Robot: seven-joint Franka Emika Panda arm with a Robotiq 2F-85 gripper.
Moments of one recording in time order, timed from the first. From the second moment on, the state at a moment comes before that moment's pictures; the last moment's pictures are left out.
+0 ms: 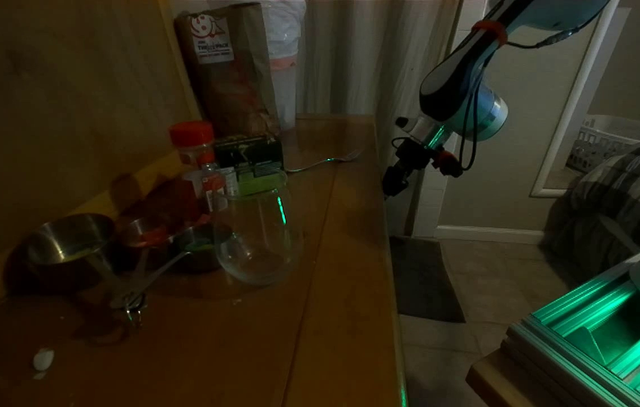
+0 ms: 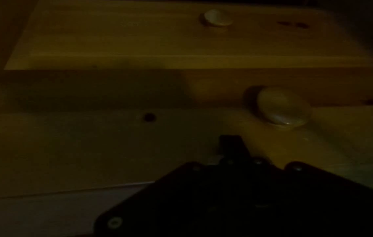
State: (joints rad) arm -0.82 0.93 0.73 -2.35 -0.11 3.11 -1.26
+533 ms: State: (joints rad) arm -0.85 0.94 0.76 -2.34 -0.15 3.13 -1.24
